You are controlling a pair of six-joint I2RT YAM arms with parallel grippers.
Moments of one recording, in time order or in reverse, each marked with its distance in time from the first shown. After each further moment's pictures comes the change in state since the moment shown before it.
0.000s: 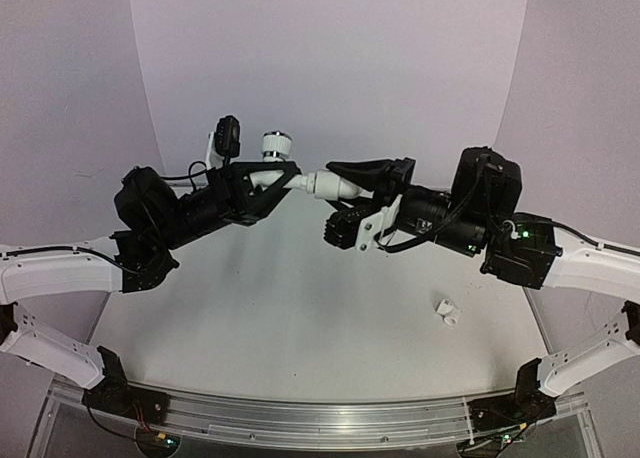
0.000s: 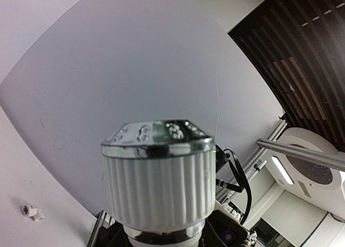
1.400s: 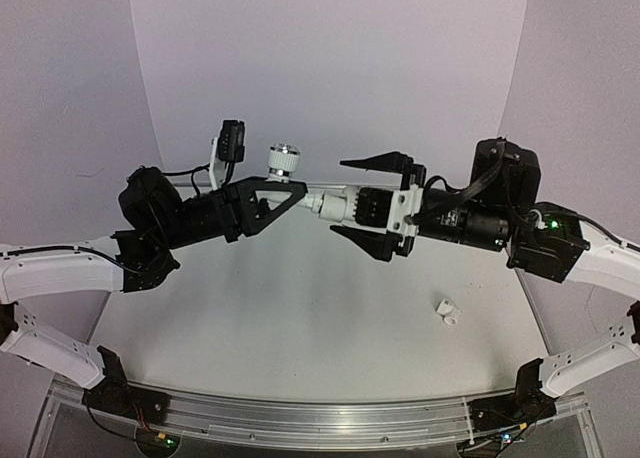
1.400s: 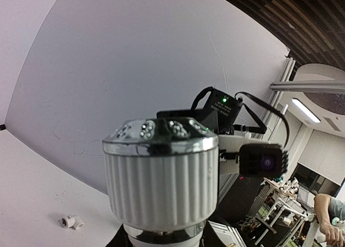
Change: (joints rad) left arm 0.004 0.007 0.001 -0.048 0.138 0.346; right arm 0.006 -0.062 0.066 -0.239 -0.099 0.419
